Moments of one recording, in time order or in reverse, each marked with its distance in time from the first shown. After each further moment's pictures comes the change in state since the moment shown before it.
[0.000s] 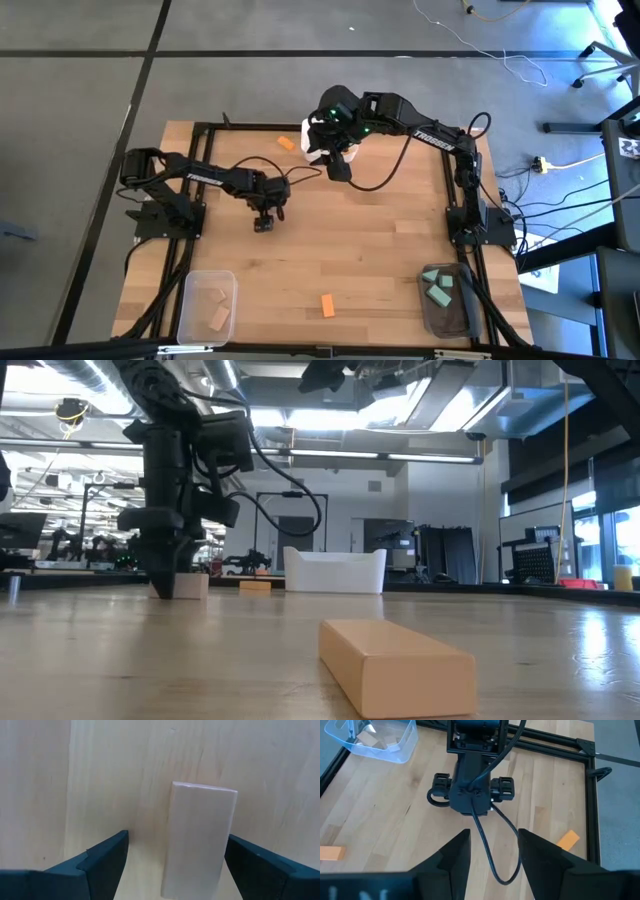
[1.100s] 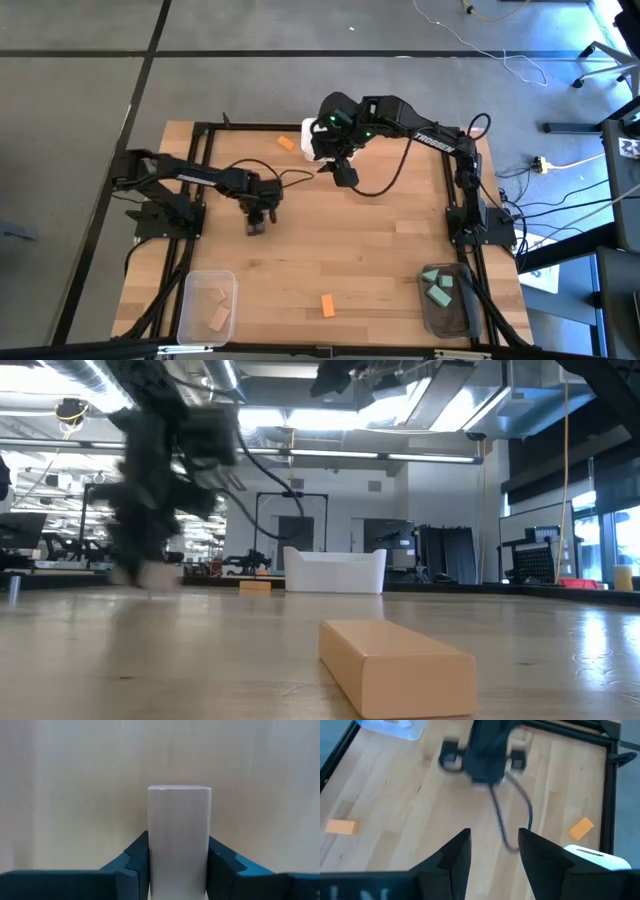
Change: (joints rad) left arm -0.018 -0.101 -0.007 -0.161 0.093 -0.042; right arm 0.021 -0.004 -0.001 -0.100 0.000 -0.047
